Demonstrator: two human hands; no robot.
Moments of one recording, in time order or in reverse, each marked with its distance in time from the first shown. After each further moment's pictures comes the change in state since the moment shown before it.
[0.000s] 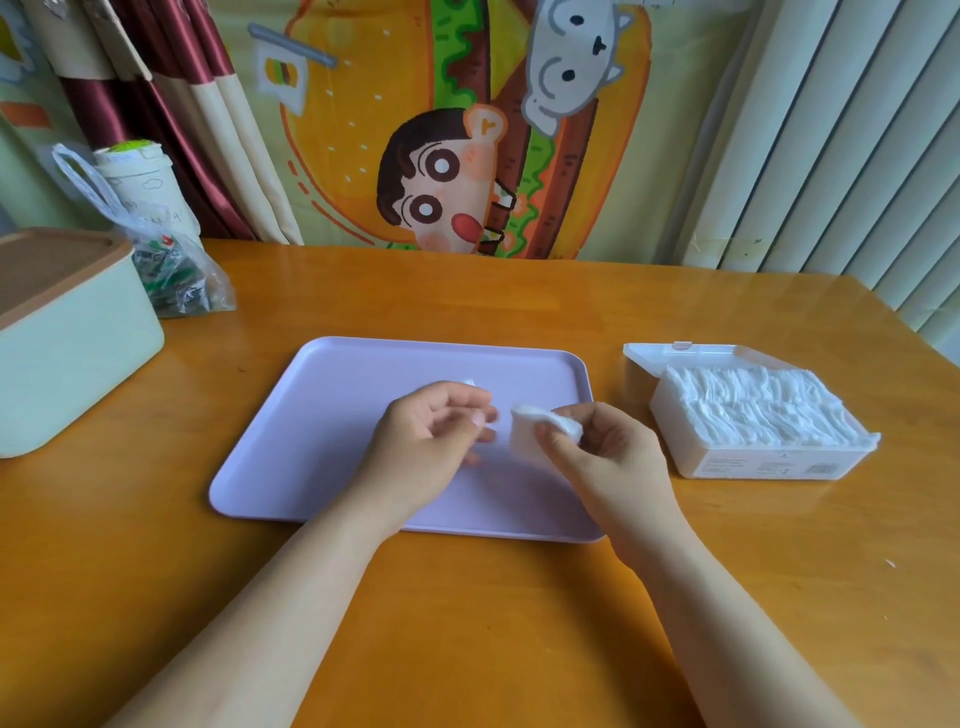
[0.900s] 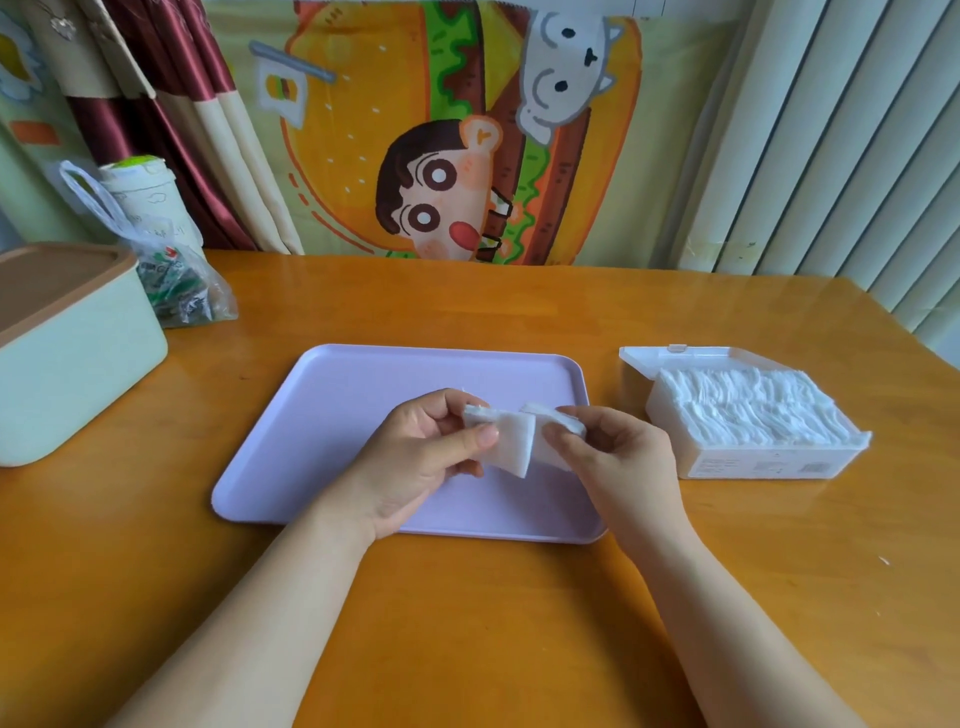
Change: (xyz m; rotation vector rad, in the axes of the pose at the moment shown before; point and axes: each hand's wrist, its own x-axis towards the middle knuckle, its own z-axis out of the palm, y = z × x) left_hand 0.001 0.005 -0.006 -0.393 -0.292 -0.079; right_hand 0.002 -0.005 -0.008 -0.039 0.081 0.018
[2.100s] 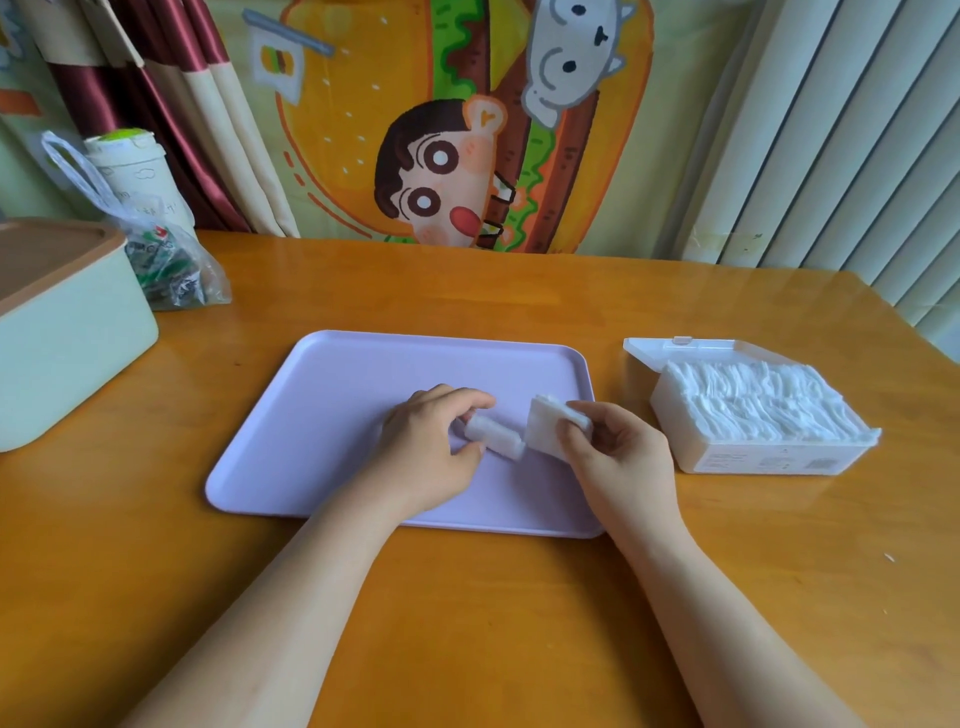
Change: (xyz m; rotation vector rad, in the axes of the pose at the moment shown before) left_hand 0.018 -0.026 -0.016 1.108 0.190 0.219; right_hand 0.002 0.019 0.008 -0.132 0.076 -0.054
